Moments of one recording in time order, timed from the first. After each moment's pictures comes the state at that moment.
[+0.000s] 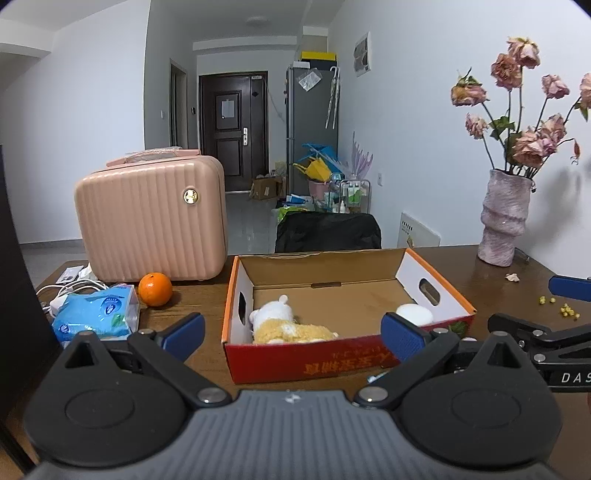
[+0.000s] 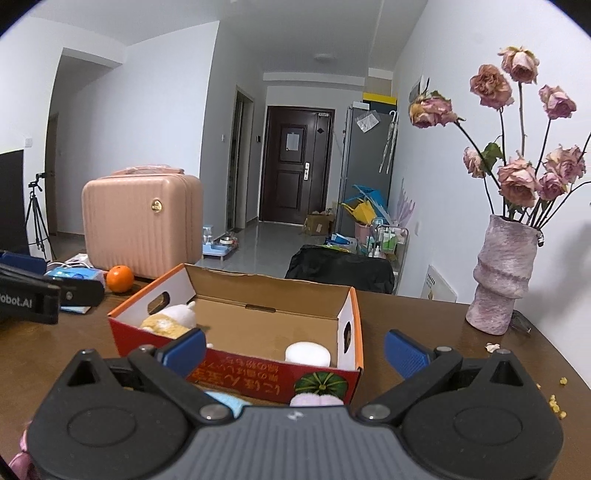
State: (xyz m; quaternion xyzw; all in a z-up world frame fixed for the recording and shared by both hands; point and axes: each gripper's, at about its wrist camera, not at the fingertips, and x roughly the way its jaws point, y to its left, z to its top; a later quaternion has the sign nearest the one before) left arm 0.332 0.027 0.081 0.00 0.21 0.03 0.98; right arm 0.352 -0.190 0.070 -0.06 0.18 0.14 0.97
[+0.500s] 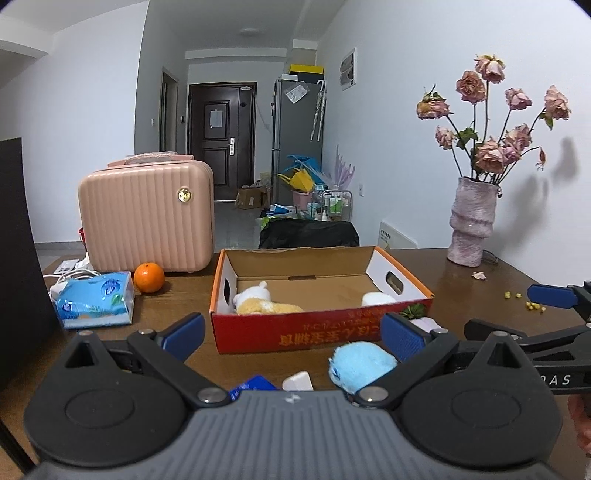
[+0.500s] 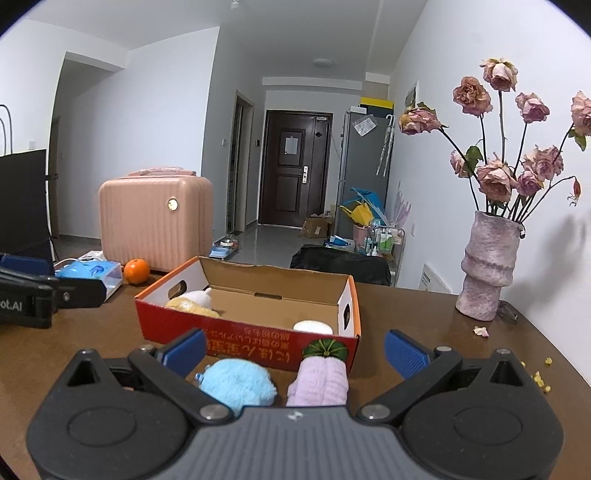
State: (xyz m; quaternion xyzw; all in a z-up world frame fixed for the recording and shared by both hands) left arm 0.261 0.015 0.079 -0.02 0.19 0.00 0.98; right arm 0.284 -0.198 0.067 -0.06 0.18 0.14 0.97
